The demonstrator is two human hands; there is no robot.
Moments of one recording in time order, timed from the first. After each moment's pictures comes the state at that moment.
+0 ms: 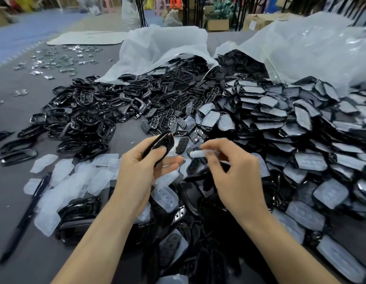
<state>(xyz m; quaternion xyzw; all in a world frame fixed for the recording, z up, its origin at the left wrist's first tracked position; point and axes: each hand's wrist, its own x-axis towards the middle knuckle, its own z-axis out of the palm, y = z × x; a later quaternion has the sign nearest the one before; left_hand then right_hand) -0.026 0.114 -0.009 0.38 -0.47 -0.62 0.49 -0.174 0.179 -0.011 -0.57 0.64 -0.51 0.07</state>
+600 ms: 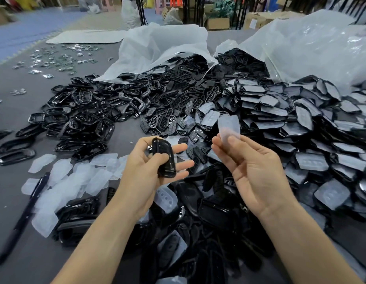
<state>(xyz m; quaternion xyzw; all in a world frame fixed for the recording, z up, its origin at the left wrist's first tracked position) -0.027 0.118 -0.010 0.35 -0.47 -0.68 0.45 -0.191 0.178 0.010 -0.16 0.39 -0.74 0.51</state>
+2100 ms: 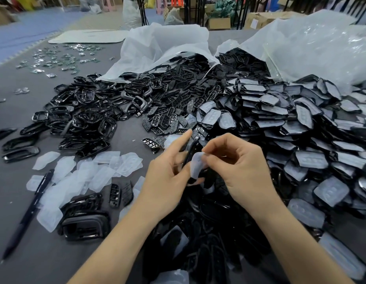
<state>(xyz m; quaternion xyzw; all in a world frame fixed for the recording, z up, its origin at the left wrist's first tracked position) -0.045 0.133 -0.023 0.34 -0.66 -0.54 0.40 -0.182 0.181 0.002 -0.51 0.57 -0.58 0.29</state>
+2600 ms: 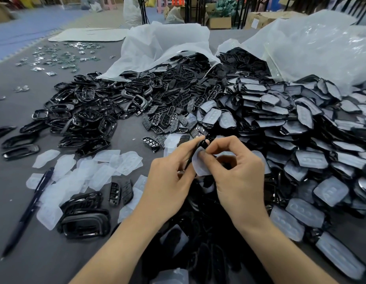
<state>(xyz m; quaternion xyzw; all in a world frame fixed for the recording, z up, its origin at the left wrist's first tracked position) -0.045 0.137 -0.024 0.36 -0.76 -0.37 0.40 -0.162 0.187 -0.009 -0.47 0.60 -0.62 0.19</state>
